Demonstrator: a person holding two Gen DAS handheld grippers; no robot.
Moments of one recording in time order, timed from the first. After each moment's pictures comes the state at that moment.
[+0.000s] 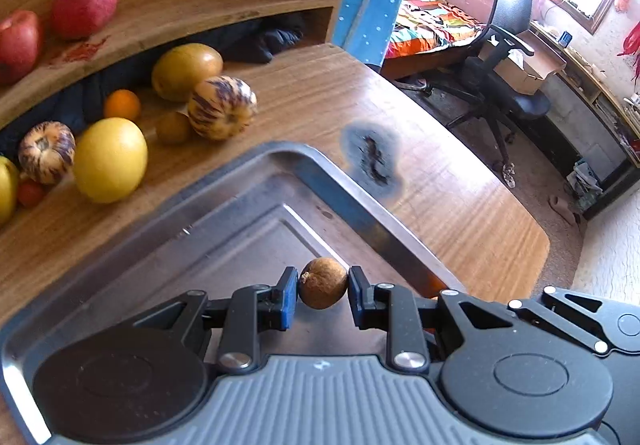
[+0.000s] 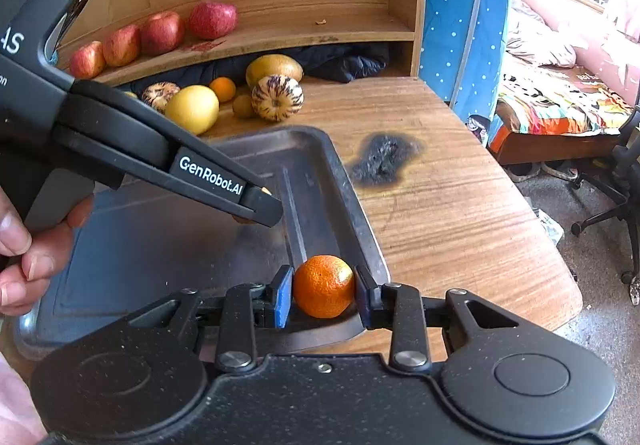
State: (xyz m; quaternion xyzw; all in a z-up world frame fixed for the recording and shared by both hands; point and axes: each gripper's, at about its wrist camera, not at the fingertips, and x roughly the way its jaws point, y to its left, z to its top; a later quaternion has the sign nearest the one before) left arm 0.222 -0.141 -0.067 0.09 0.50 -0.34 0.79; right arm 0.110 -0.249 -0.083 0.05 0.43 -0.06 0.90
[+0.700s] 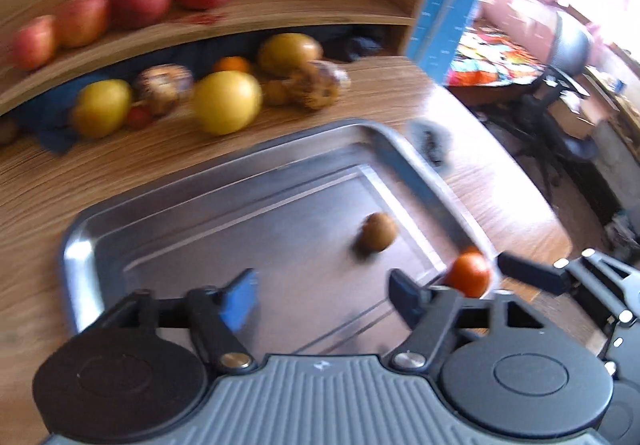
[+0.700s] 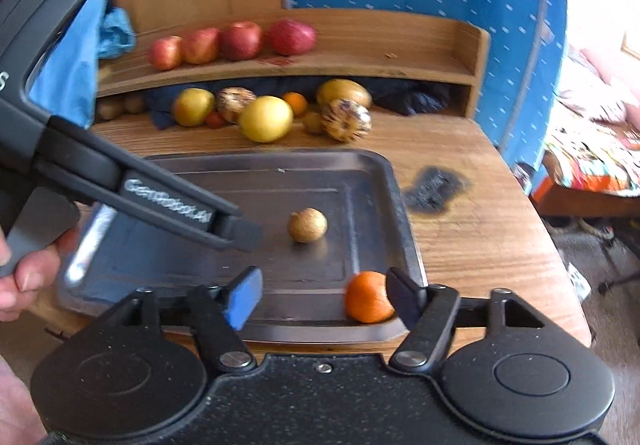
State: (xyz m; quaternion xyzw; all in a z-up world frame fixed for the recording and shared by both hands) left arm 0.177 -0.078 -0.050 0.04 0.50 -0.22 0.84; right arm 0.087 -0.230 -0.065 0.00 0.39 0.04 0.92
